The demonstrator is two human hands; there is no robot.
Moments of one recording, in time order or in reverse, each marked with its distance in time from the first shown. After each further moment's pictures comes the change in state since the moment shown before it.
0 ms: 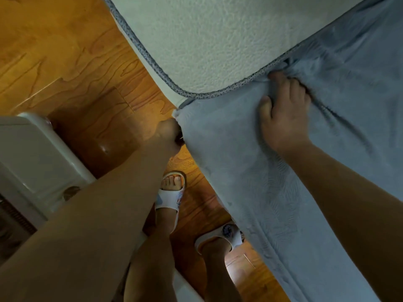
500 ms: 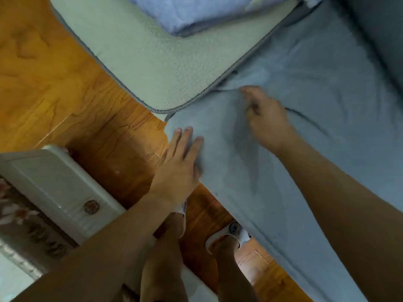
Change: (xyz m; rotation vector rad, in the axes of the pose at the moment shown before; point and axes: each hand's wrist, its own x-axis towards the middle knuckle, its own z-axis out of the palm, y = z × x) left_hand -0.159 -0.040 0.004 1.642 0.022 1.133; right_hand -0.011 0.004 -0.074 0.390 -0.311 0.198
